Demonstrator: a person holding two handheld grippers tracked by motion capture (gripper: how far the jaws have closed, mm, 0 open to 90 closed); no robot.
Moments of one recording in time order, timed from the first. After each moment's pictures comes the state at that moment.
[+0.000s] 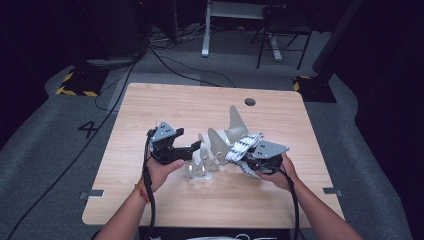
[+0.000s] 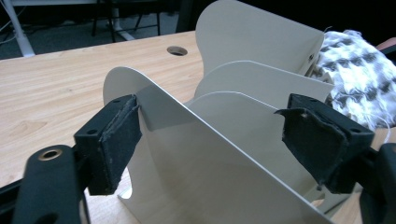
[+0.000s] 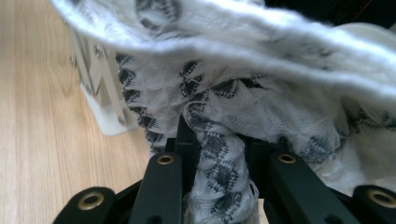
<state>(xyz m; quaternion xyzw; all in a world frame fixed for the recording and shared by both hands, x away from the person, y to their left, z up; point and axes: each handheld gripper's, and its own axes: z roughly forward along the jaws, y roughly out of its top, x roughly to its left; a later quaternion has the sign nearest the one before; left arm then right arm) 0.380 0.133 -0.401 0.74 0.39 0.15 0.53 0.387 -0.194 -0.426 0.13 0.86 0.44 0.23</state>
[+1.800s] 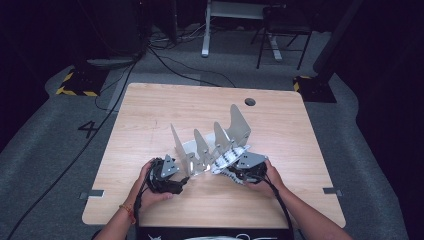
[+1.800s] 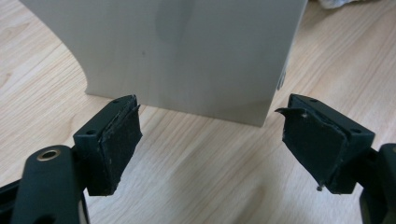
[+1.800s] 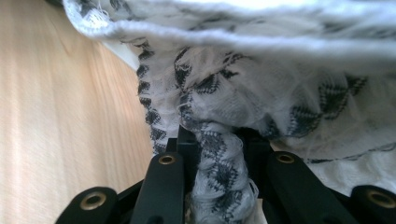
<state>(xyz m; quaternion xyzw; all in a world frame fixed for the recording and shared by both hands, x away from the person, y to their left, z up) 0.340 0.147 -0.487 0.85 0.31 0.20 0.36 0.384 -0.165 -0.478 0.13 0.89 0.40 0.20</state>
